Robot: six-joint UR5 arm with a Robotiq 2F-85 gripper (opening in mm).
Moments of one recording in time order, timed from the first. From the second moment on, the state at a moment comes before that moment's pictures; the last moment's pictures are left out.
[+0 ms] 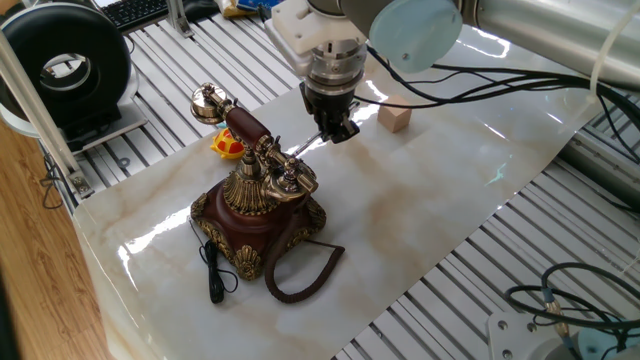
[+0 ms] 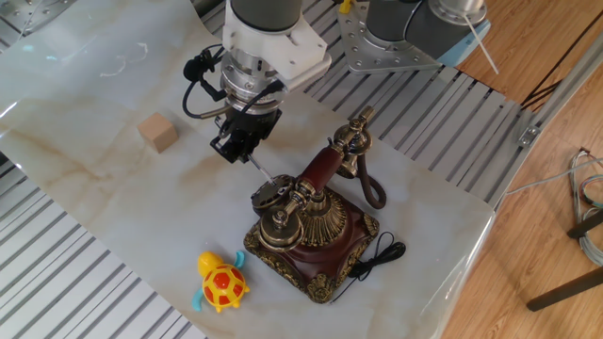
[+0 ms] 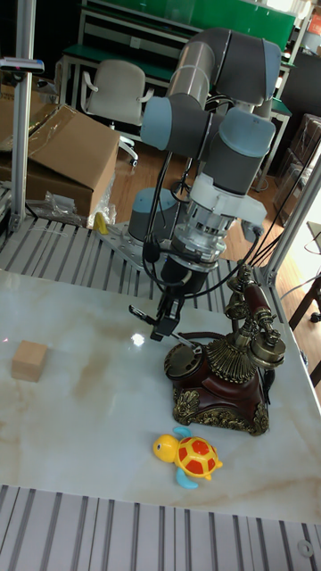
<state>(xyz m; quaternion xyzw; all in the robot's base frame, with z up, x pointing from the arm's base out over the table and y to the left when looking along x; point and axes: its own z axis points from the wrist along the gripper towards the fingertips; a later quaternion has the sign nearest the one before) 0.525 0.025 0.114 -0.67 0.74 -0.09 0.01</state>
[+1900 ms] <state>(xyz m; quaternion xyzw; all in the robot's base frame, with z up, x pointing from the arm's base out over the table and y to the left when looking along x) 0.526 0.031 0.101 -0.67 0.73 -0.09 0.02</state>
